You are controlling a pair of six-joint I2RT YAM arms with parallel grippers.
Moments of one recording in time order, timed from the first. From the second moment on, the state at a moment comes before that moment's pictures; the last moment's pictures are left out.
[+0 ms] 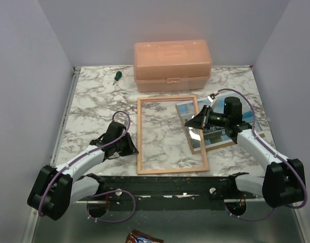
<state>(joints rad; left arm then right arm) -0.45 1.10 0.43 -0.26 0.26 -0.70 0.20 1.20 0.68 0.02 -0.91 0.73</state>
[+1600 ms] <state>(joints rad) -0.44 1.11 0.43 -0.26 0.28 -0.69 0.21 1.22 0.54 0.21 -0.87 0.80</state>
